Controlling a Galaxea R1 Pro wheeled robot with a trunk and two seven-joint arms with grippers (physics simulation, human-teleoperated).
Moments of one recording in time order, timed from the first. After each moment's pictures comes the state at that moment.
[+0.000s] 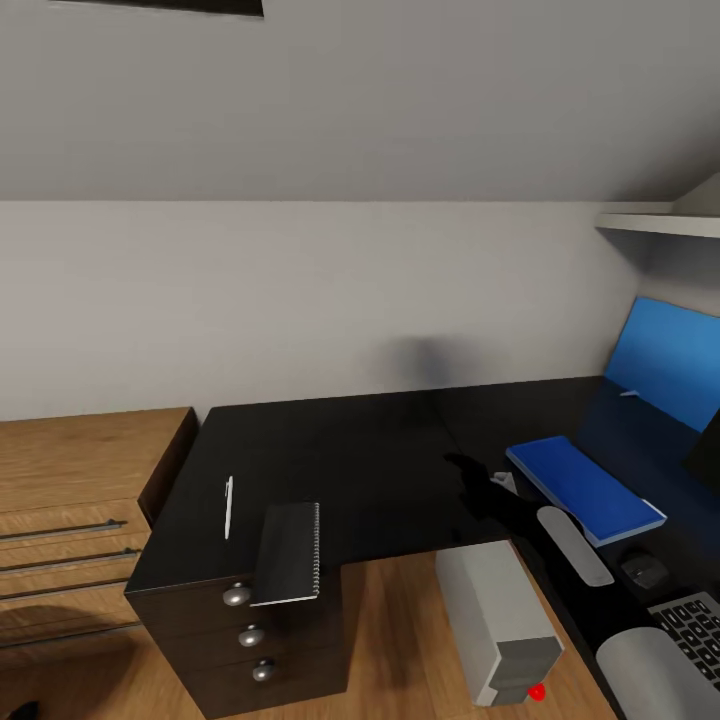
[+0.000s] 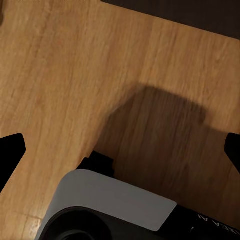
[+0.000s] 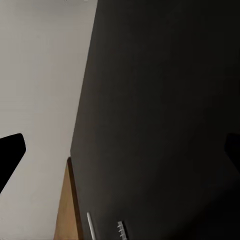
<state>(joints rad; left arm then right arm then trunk) -0.12 -0.02 -0.09 -0.25 0.46 -0.21 0.15 -0.60 -0.18 0.15 -0.99 -1.55 0.45 -0.16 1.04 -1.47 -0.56</state>
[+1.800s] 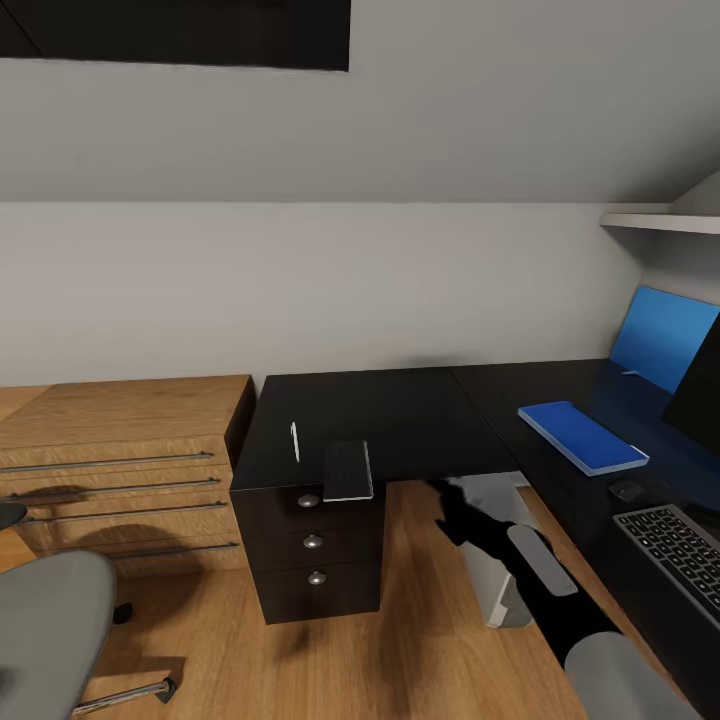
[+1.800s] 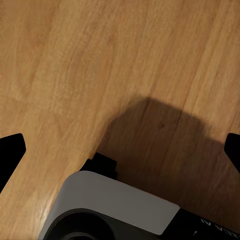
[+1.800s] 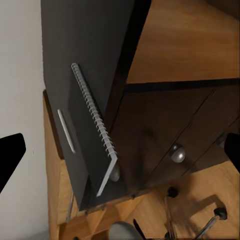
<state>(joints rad) -0.12 -0.02 -0.08 -0.25 0.46 -0.21 0.15 -0.60 -0.09 0.16 -0.84 -1.53 0.43 -0.14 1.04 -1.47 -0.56</state>
